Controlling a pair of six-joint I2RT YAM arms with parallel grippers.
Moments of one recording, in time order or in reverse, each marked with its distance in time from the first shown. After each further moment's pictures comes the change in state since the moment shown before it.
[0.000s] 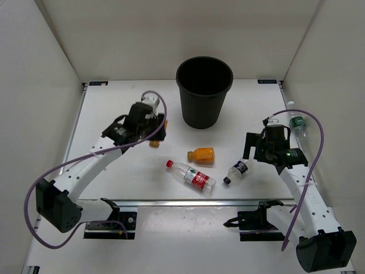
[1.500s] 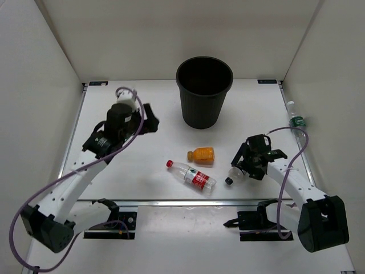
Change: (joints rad) left arm 0.027 -0.117 0.164 0.189 -0.053 -0.061; right arm 0.093 0.169 -0.206 0.092 -0.022 0.529
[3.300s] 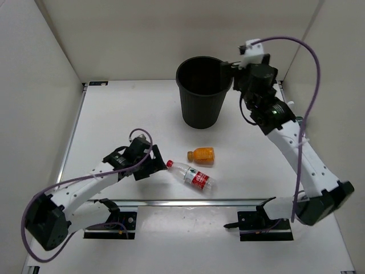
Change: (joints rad) left arm -0.099 -0.102 -0.541 -0.156 0.153 -0.530; right arm 0.267 0.302 0.981 0.420 0.320 -0.862
